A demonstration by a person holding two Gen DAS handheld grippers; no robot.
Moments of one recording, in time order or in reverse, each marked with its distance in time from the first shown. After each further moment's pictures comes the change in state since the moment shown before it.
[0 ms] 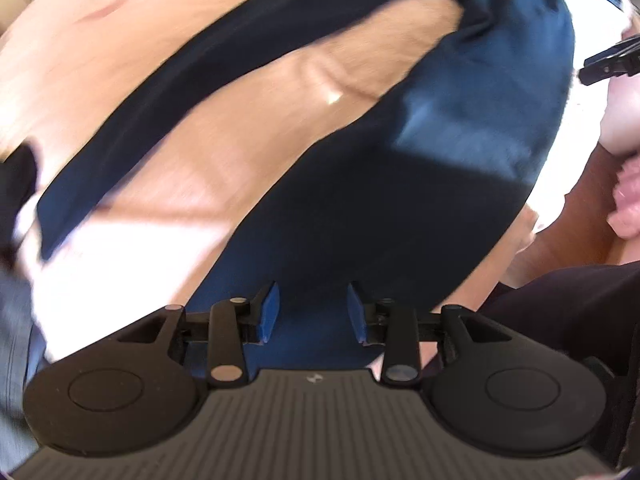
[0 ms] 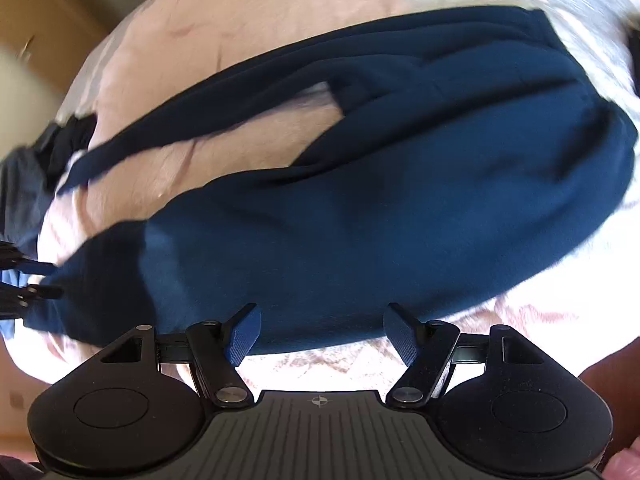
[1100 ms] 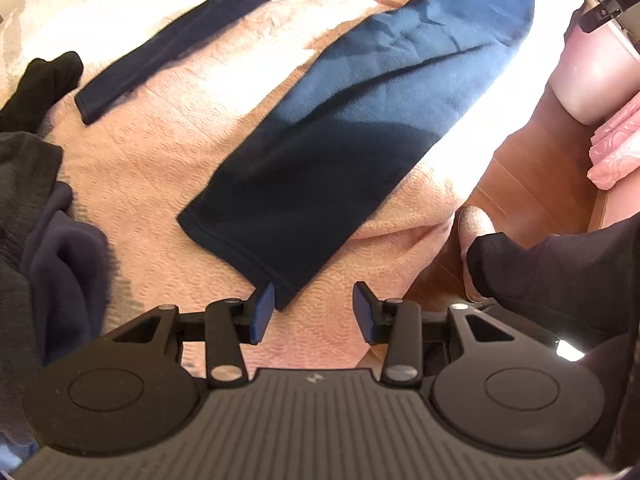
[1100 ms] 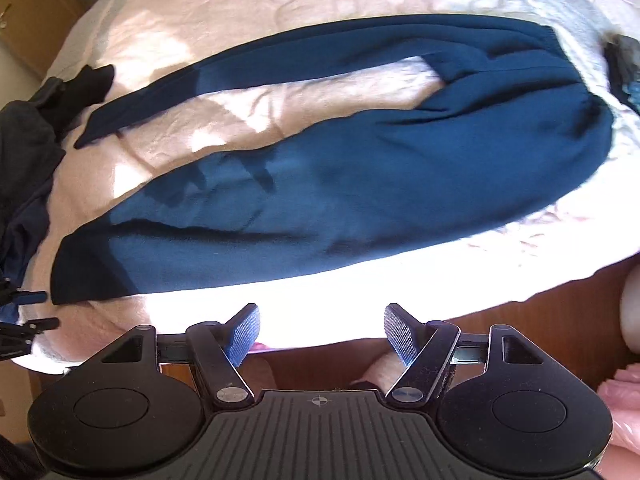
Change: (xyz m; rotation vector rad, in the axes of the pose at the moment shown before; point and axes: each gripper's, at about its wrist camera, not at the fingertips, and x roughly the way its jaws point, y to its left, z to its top) left arm -0.020 0.097 -0.180 0.065 -0.091 -0.103; right arm -0.020 0.191 -0.078 0.040 0.033 -0.197
